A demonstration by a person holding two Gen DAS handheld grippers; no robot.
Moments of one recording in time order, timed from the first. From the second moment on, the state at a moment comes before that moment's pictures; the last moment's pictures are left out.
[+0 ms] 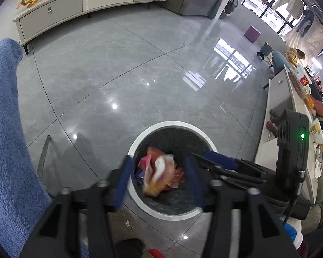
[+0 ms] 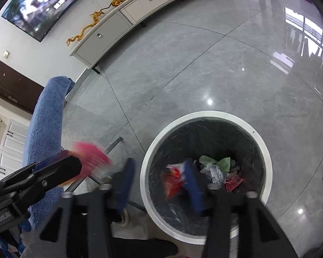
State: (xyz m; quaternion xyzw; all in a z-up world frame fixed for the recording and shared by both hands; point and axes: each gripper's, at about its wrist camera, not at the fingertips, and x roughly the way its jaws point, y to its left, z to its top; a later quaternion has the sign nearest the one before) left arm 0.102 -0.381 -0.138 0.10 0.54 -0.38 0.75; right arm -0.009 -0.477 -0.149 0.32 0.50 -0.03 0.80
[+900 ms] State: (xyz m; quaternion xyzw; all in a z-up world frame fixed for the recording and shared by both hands) left arm 0.044 -0.227 -0.022 0.03 0.39 -0.32 0.86; right arm -0.044 -0.389 -0.022 0.21 0.43 -0.01 0.88
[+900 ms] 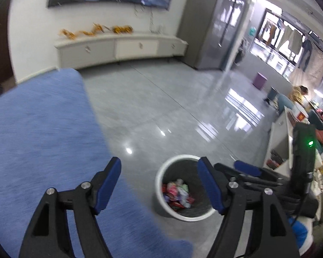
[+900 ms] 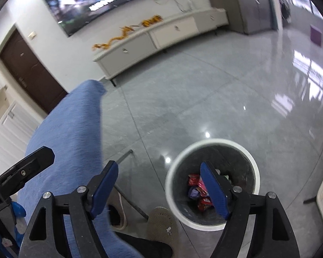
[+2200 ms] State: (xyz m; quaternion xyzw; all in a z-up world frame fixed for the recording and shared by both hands) left arm -0.009 0.008 0.001 -0.02 0.22 0.02 0.98; right arm -0.064 -0.200 0.026 0.05 0.28 -0.04 0.96
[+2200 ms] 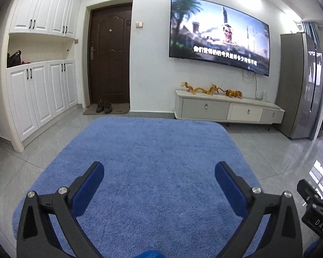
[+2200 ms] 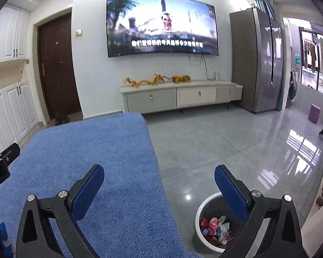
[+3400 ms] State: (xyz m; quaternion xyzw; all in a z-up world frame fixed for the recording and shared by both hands) left arm 0.024 -0.056 -0.032 0.00 0.28 -0.09 0.96; right arm -0.044 -0.244 0.000 0.05 0.31 -0.13 0.94
